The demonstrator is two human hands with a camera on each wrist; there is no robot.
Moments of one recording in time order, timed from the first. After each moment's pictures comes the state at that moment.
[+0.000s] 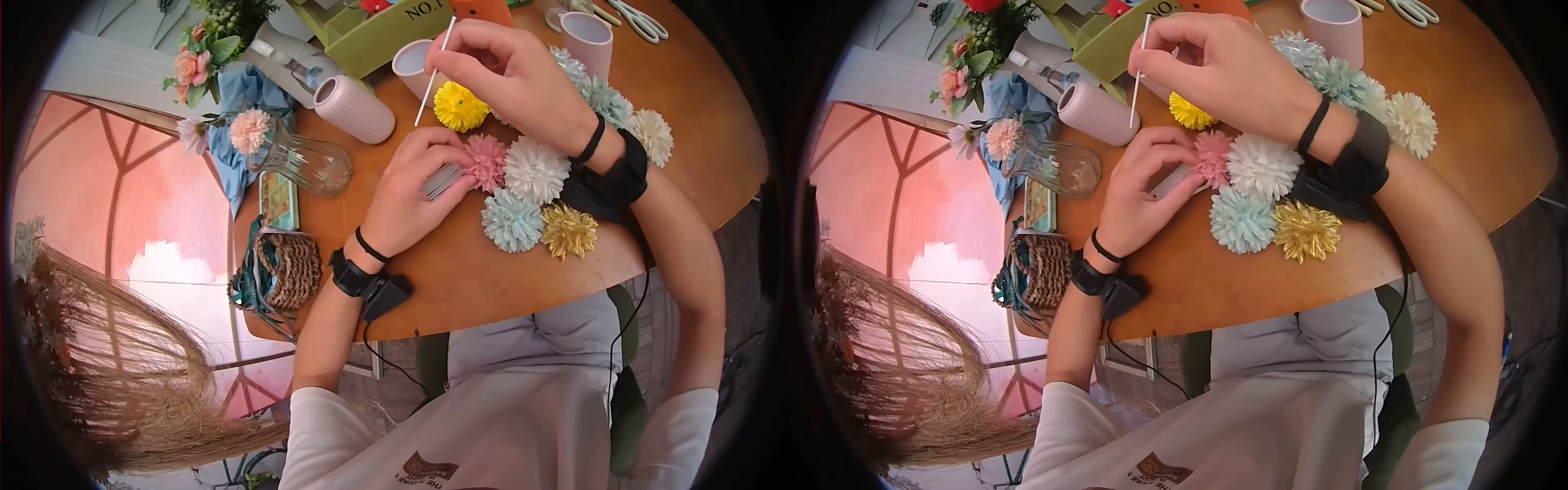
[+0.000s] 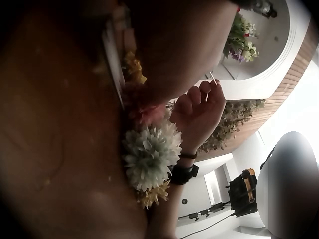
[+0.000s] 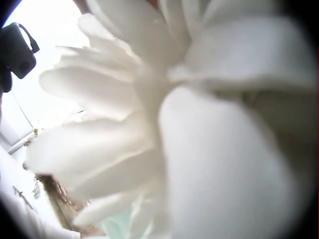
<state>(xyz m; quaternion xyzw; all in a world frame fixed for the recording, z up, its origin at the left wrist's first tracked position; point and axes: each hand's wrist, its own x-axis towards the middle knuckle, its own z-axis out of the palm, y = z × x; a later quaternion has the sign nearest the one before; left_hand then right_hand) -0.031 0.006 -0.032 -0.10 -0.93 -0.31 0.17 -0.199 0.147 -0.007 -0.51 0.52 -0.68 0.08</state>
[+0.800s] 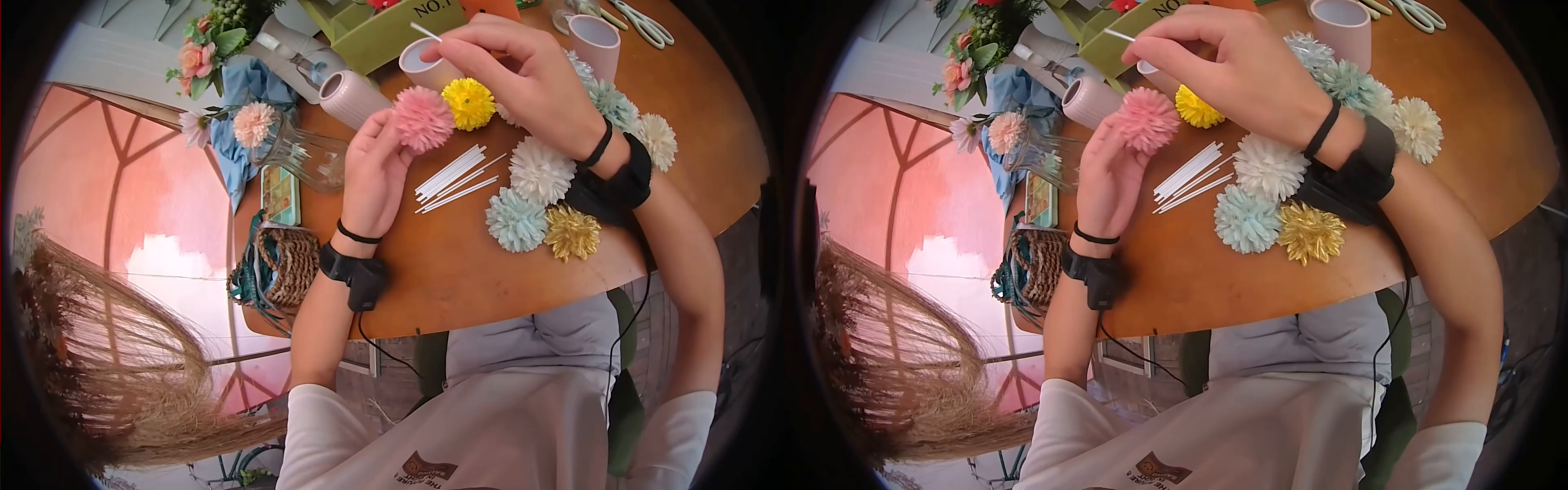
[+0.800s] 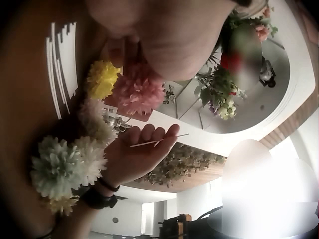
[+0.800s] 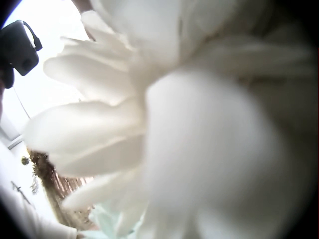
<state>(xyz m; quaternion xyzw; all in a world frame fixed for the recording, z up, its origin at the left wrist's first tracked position) -0.035 -0.021 -0.037 0.06 -0.61 -0.77 0.20 -0.197 0.153 -0.003 -0.53 0.54 -0.65 0.01</state>
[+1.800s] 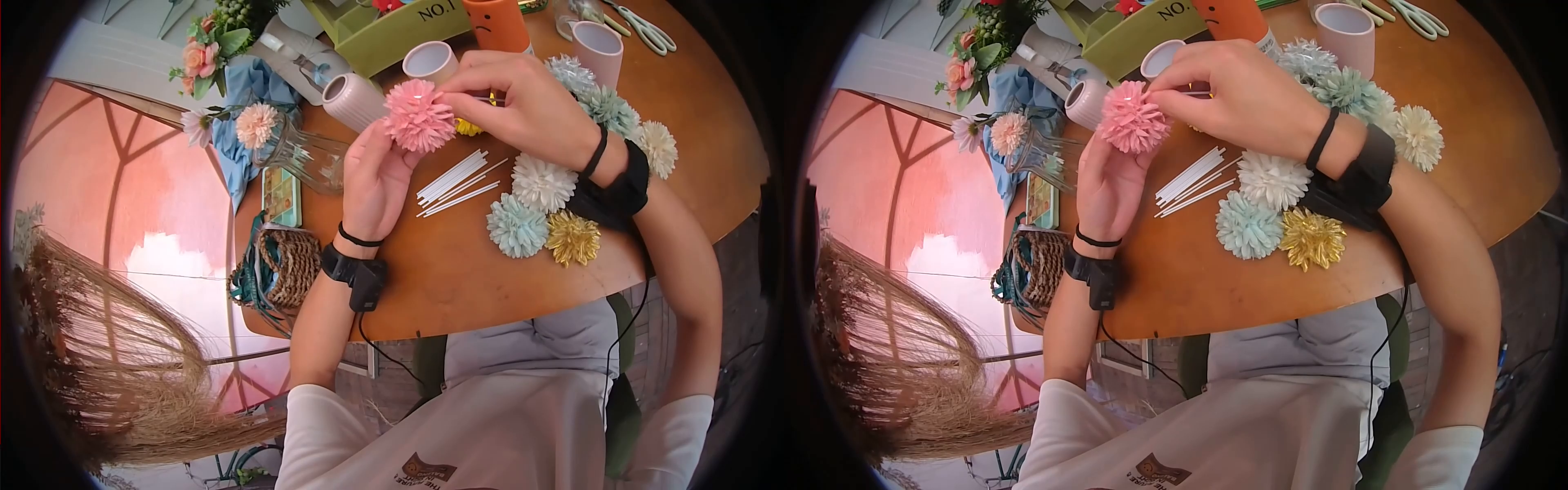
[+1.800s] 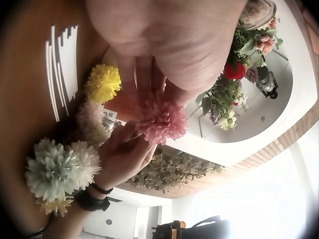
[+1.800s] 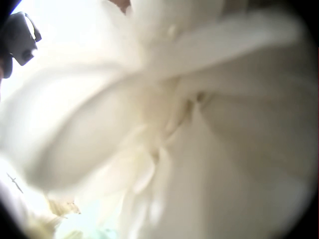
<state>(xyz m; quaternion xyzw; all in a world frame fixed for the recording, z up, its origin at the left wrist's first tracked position) -0.034 -0.012 -0.028 -0.02 -0.56 -0.80 0.22 -0.196 0.151 -0.007 -0.58 0.59 -0.56 -0.03</state>
